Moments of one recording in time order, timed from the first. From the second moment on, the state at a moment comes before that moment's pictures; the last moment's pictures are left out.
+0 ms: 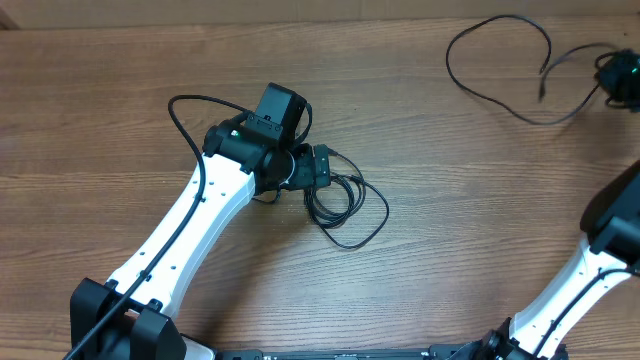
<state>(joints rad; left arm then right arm) -0.44 1.61 1.37 -0.99 0.11 -0.55 -0.54 2.29 2.12 -0.80 -0.22 0.33</state>
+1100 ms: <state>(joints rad) -0.44 1.61 1.37 -0.99 0.11 -0.55 -0.32 2.19 2.13 -0.66 -0.53 0.06</state>
